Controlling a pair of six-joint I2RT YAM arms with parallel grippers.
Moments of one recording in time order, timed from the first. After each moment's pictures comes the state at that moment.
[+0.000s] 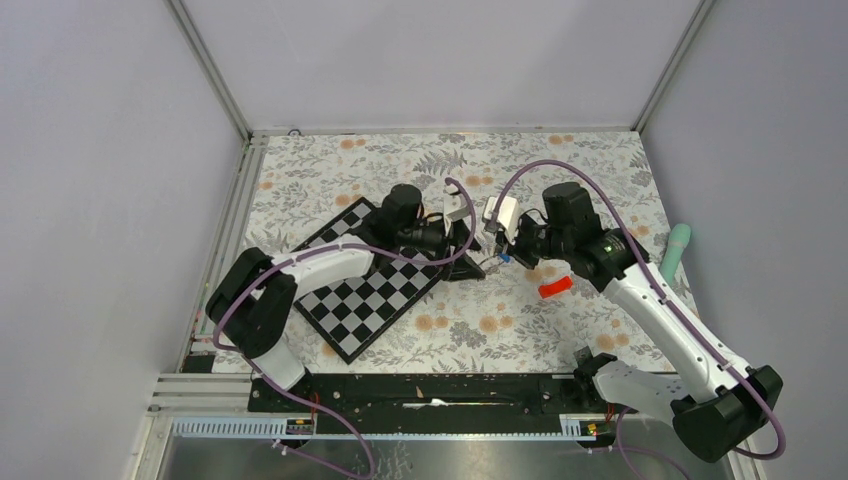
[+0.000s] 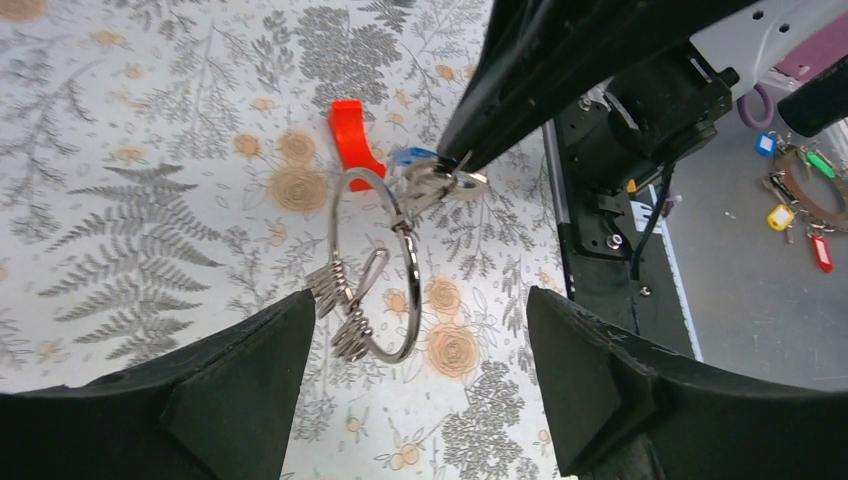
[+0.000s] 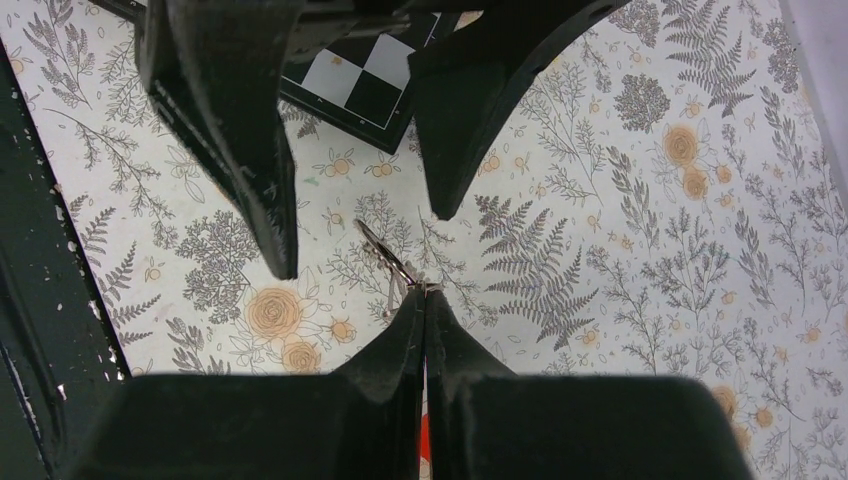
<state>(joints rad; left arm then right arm) -0.71 1.64 1.02 0.30 0.91 -0.04 0.52 1.07 1.06 -0.70 -0.43 -0.63</state>
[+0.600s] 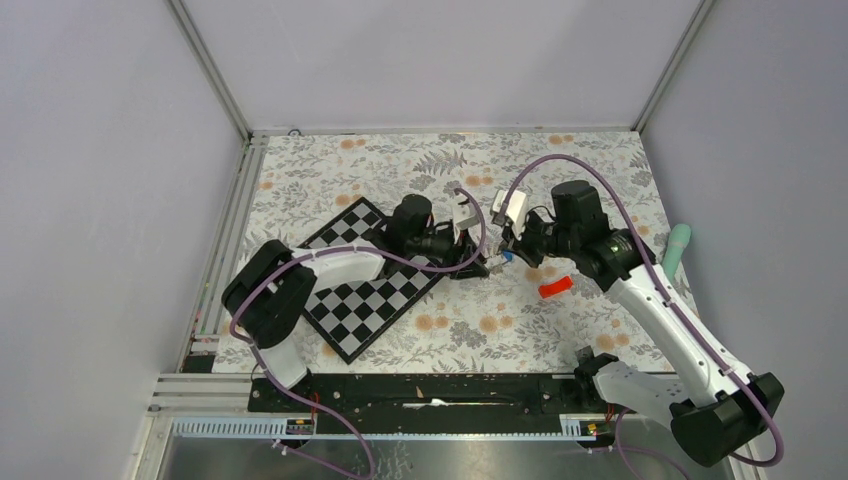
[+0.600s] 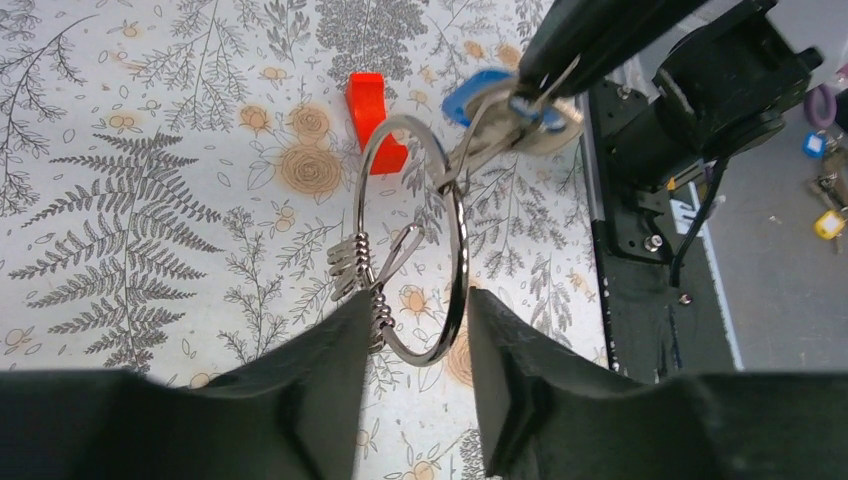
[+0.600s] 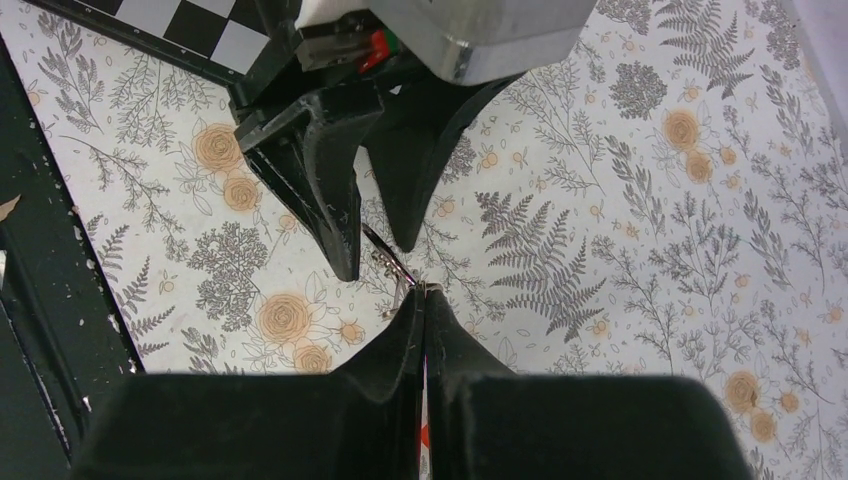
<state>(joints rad) -0.75 1.71 0.97 0.40 0.82 -0.07 0.47 1.06 1.06 -0.70 -0.46 -0.58</state>
